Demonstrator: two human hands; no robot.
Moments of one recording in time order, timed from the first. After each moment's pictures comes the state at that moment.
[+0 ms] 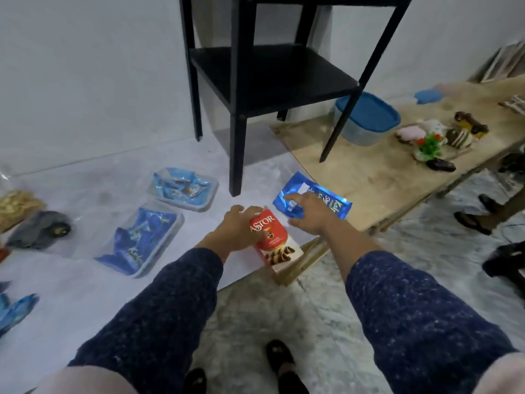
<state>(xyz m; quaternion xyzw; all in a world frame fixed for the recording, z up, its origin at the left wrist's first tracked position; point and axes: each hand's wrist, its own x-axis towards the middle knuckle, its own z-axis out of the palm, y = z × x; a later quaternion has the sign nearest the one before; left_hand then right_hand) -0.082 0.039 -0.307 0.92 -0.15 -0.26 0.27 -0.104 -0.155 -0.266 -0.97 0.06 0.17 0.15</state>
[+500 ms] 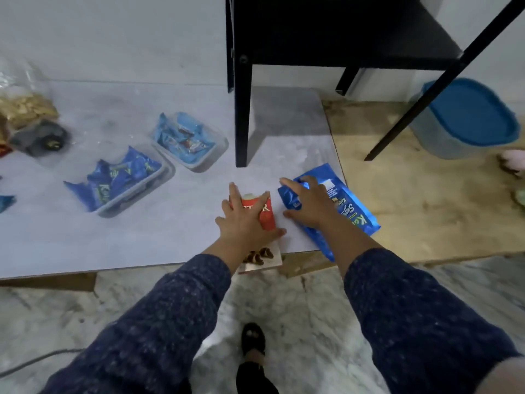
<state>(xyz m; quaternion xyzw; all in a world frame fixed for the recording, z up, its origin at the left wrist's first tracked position) -0.096 -0.060 -0.363 0.95 0.11 -0.17 0.22 -0.020 -0.217 -0.358 -0.96 -0.13 0.20 0.13</state>
